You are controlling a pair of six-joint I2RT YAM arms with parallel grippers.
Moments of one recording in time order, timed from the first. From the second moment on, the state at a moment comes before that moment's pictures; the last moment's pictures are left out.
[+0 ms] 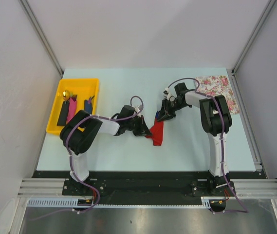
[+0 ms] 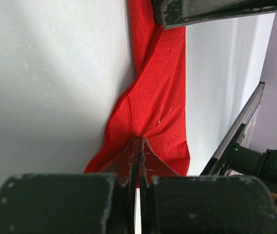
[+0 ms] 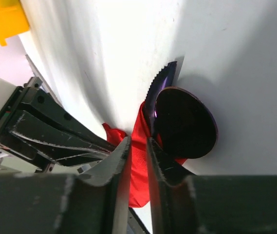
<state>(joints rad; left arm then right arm) -0.59 1.92 0.87 0.28 0.53 -0.78 0.27 2.25 1.55 -0.58 -0.87 0.26</state>
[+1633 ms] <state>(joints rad) -0.68 1.89 0.94 0.45 0.79 -0.70 0.30 2.18 1.37 -0.52 -0.96 0.28</state>
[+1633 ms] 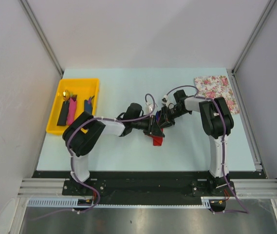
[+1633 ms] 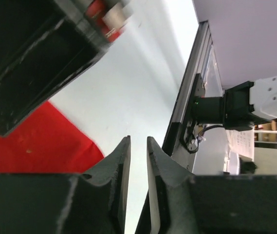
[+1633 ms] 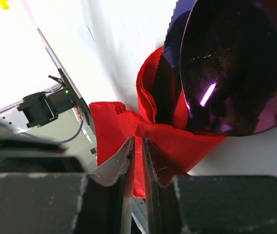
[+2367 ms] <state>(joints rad) -0.63 1.94 0.79 0.63 0.89 -0.87 0.30 2.20 1.38 -0.52 -0.98 0.27</state>
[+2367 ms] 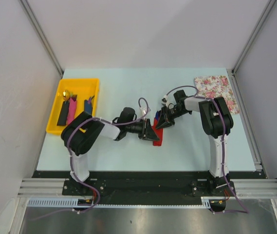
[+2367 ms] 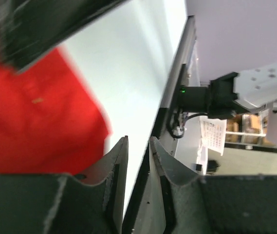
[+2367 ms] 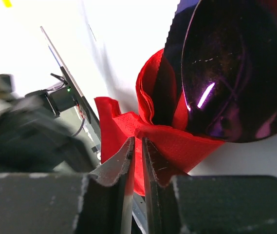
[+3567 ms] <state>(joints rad) -0.54 1.90 0.99 0.30 0.71 -0.58 0.30 2.20 1.38 -0.53 -0.98 0.25</state>
